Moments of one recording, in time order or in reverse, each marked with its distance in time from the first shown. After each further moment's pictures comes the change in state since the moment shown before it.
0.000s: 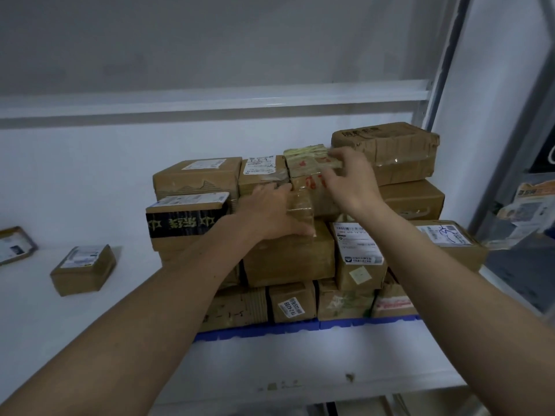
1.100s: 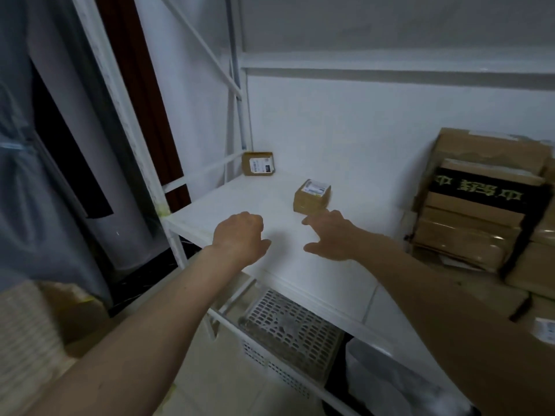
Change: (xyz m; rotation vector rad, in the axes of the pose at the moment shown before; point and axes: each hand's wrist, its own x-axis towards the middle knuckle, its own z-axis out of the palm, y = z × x) left_hand -0.350 -0.301 -0.002 0.180 0.080 -0.831; right_hand -0.214 -0.235 0.281 -0.436 -1.073 -0.707
